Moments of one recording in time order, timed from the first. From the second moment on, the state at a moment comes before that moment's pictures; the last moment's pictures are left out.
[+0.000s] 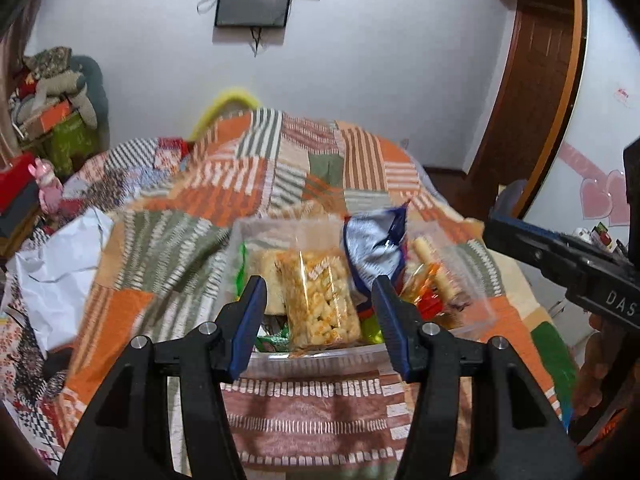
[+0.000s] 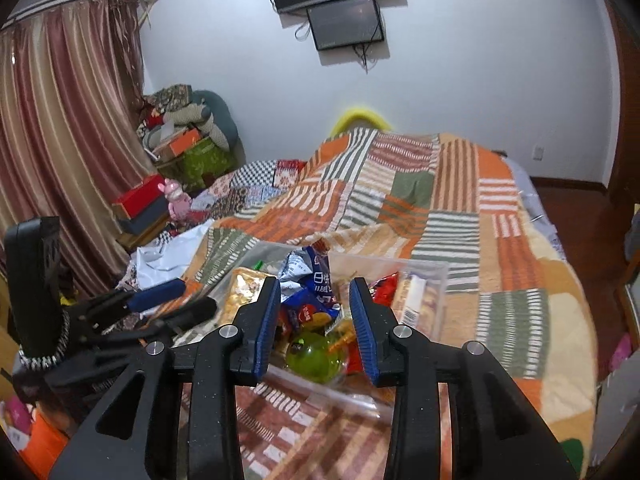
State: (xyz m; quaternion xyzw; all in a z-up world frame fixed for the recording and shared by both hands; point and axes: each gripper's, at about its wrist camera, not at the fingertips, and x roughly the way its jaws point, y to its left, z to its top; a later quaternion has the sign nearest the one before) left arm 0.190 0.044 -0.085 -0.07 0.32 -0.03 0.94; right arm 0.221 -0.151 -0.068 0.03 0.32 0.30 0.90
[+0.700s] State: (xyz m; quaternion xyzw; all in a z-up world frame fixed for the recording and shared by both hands) left arm 0.077 0.024 0.013 -0.05 0.17 -0.01 0.98; right arm 0.127 -0.187 -0.002 0.03 0.21 0.25 0.94
